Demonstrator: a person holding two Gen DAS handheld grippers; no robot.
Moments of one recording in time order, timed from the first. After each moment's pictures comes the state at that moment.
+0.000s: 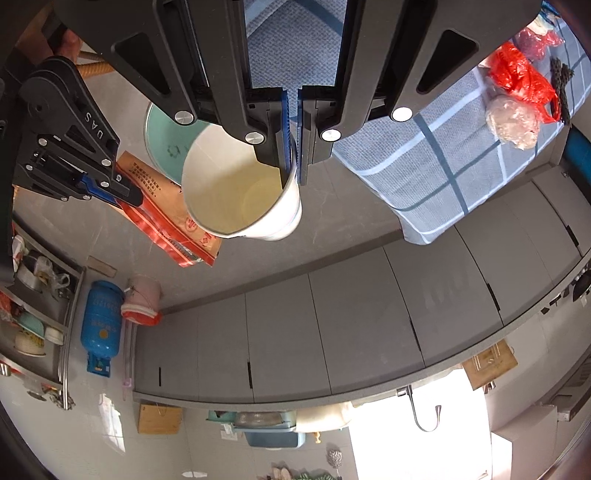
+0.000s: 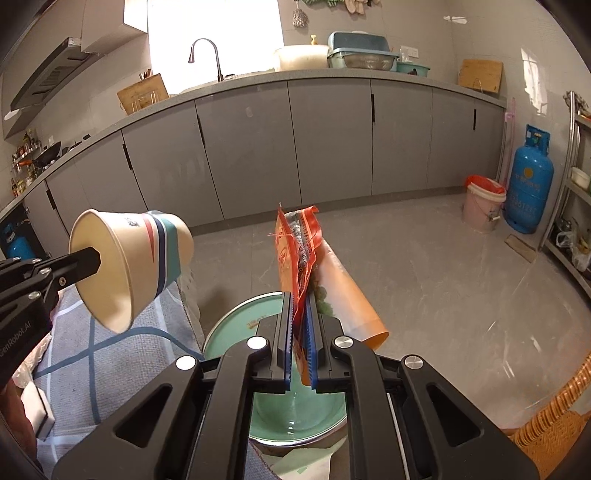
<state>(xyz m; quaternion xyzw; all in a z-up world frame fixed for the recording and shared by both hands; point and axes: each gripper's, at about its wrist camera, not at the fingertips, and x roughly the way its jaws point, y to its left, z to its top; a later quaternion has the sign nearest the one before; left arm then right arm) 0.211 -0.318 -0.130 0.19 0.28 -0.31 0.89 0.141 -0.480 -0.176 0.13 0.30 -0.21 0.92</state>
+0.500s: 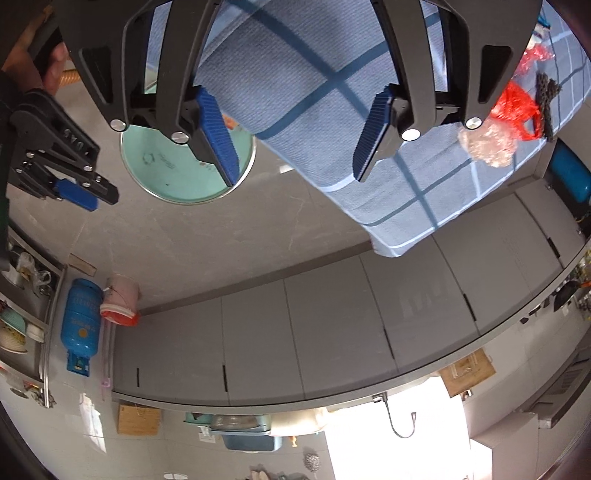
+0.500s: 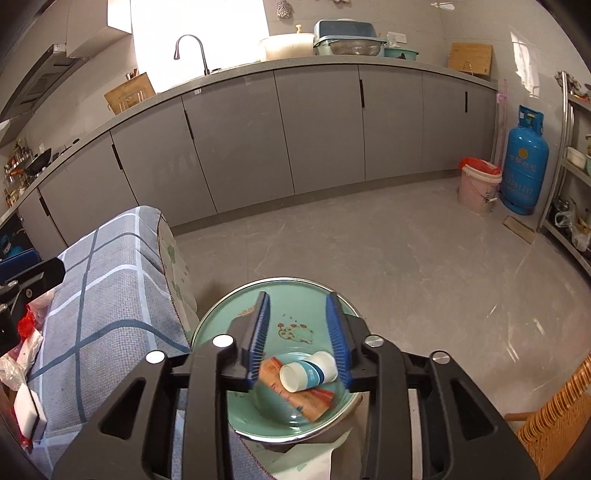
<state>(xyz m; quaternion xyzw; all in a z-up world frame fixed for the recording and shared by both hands) 0.214 -0.284 -0.127 0.19 0.28 -0.27 0.90 0.127 -0.481 -0.185 0.16 0.30 -0.23 0.91</state>
